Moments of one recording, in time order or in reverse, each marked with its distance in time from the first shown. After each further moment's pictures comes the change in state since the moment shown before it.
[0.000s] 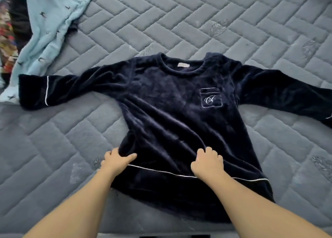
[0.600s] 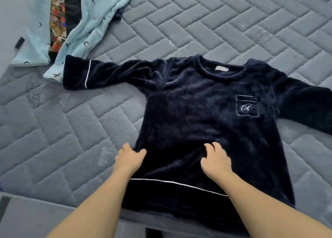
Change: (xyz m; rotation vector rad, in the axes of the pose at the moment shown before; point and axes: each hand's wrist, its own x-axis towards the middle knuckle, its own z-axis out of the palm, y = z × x) left_hand -0.001 -0.050 -0.019 -0.210 0.044 -0.076; right_hand 0.012 -0.064 0.014 0.130 0.074 -0.136
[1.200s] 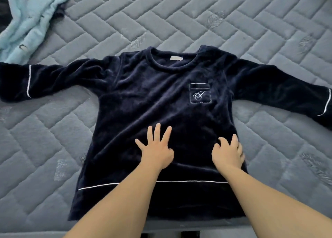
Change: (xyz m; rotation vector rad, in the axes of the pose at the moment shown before) left_hand -0.062 0.132 0.134 0.580 -0.091 0.691; right_hand 0.006 0.138 -0.024 0.203 0.201 0.437
